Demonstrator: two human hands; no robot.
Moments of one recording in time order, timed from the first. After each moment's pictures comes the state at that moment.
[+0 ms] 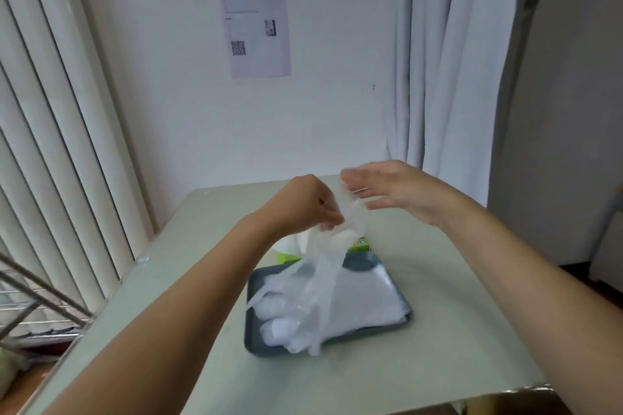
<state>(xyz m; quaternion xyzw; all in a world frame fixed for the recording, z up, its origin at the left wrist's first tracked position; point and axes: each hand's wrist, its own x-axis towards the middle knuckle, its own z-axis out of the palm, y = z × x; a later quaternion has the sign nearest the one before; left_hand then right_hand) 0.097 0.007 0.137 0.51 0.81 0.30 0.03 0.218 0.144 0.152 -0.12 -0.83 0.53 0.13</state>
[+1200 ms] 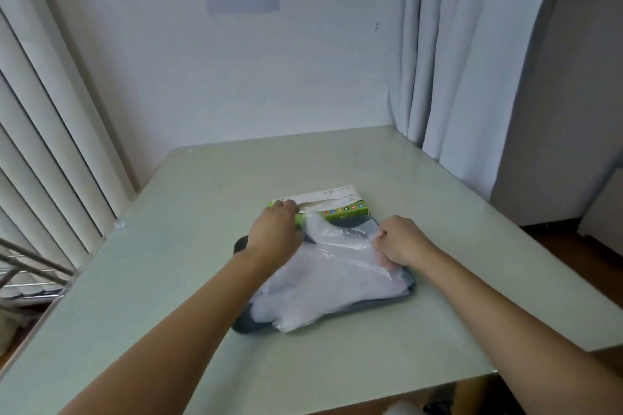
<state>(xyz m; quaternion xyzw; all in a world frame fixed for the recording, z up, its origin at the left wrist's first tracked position) 0.046 0.021 0.003 0.37 0.91 0.16 -0.03 0.178 0.190 -0.015 -0.35 -0.91 0.21 0.05</state>
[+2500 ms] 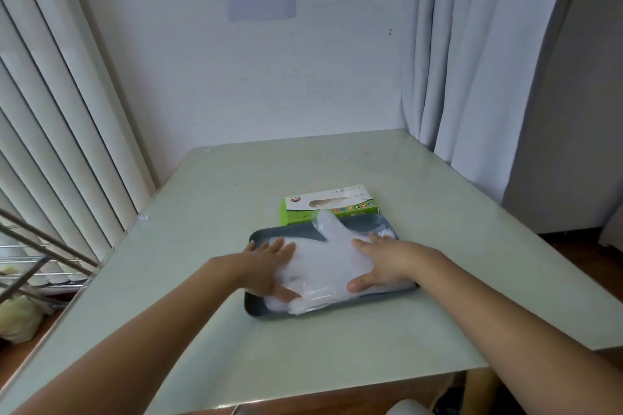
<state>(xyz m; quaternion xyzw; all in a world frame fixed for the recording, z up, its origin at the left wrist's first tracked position) 0.043 -0.040 -0.012 0.46 0.86 -0.11 0.18 0.187 0.154 -0.008 -0.19 -0.96 0.08 -0.18</state>
